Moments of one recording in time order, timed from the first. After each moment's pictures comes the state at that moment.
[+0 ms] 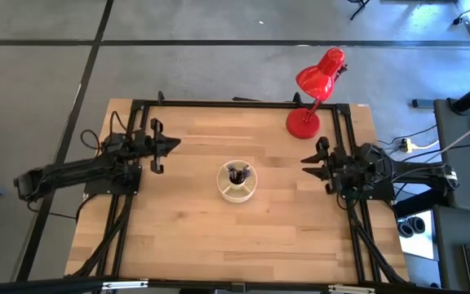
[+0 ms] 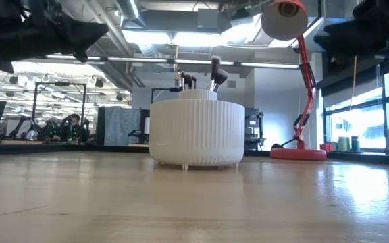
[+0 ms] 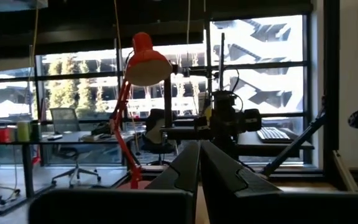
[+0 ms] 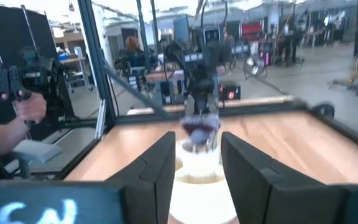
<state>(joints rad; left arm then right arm) 0.48 0.44 0.01 0.79 0.32 -0.07 -0.08 0.21 0.12 0.18 -0.15 0.12</state>
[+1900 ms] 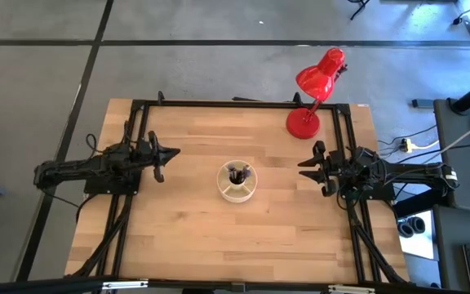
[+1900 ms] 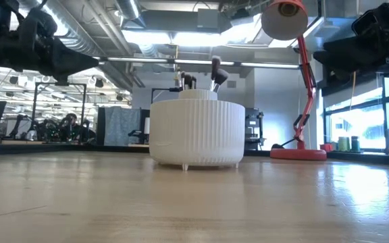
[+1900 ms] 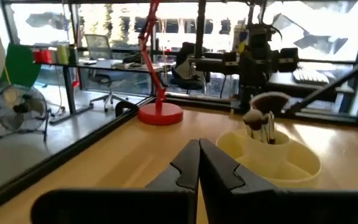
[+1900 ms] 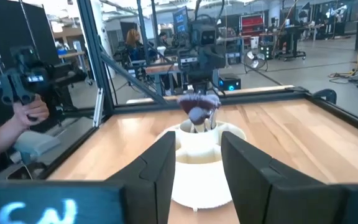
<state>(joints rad) 0.13 0.01 0.01 0.04 -0.19 -0.06 -0.08 0.21 0.01 0.26 -0.15 0.12</state>
